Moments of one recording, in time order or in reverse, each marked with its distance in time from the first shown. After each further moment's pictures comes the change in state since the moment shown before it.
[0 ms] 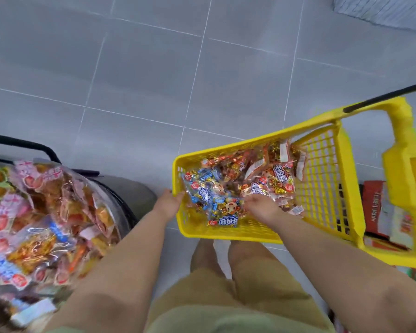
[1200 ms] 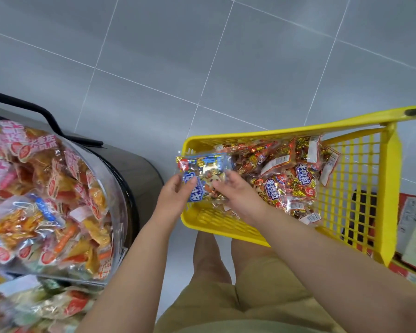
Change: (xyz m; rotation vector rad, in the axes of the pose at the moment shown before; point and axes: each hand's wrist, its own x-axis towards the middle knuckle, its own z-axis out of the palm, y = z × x) left_hand -0.029 0.000 0.020 -0.745 0.103 0.257; right_hand 0.018 -0.057 0.048 0.718 -0.339 -0.258
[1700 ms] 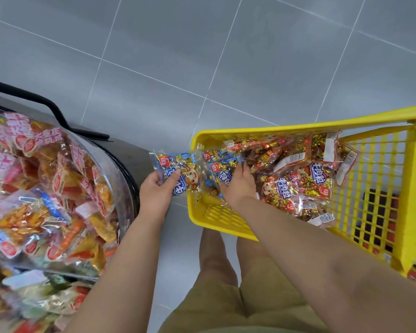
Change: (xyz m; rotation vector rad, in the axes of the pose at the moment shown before) left_hand 0.016 -0.008 -0.038 0.034 0.318 -0.059; right_hand 0.059 0.034 0.003 -1.139 0.406 0.076
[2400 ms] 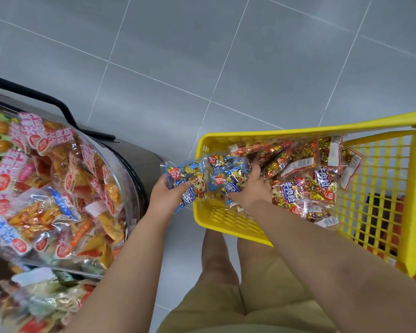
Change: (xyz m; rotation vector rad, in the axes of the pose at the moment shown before) left_hand -0.001 -0.001 -0.004 -0.055 -0.183 -0.138; right_hand -0.003 0.019 -0.007 0.006 0.034 0.080
